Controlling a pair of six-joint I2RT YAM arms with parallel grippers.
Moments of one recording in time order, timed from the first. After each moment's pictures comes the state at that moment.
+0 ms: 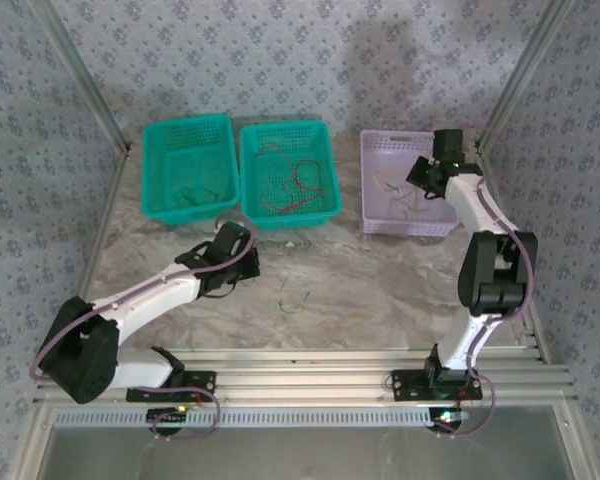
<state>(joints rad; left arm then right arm) -0.64 1.29 0.73 -0.36 -0.09 -0.72 -0.02 1.80 1.47 -0.51 -0.01 0.44</state>
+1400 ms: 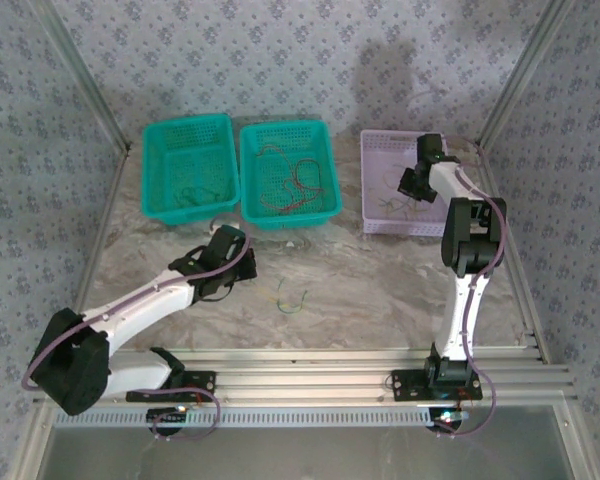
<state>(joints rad) -0.64 1.22 0.70 -0.35 -0.12 -0.72 -0.01 2.18 1.73 -0.65 0.00 0.39</state>
